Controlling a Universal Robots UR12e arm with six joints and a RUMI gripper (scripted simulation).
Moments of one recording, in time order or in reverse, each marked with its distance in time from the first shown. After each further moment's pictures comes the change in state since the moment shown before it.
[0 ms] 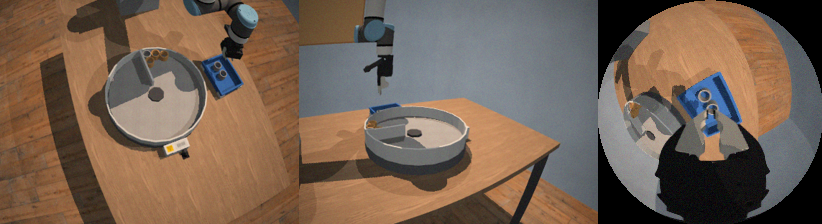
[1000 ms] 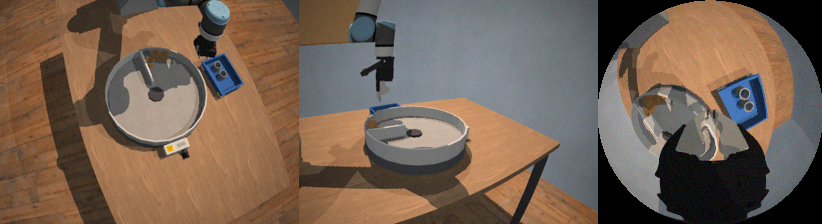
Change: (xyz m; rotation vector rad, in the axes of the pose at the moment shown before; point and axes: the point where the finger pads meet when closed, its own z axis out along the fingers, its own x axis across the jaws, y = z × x) arm -0.124 0.011 0.000 0.003 -0.006 0.003
